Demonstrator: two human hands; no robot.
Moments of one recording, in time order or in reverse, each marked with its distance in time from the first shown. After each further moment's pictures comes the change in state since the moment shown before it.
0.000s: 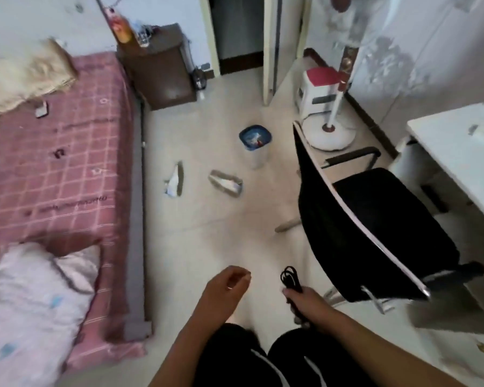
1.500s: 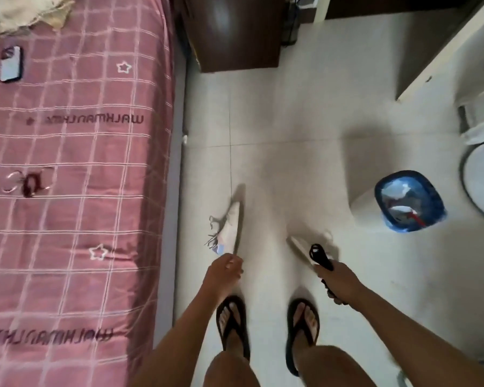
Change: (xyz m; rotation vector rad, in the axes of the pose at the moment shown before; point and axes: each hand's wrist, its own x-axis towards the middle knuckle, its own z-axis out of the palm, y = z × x) left_hand 0.758 -0.130 -0.421 -0.116 0.068 -0.473; right_hand 0.656 -0.542 0.199 -0.349 0.079 0.100
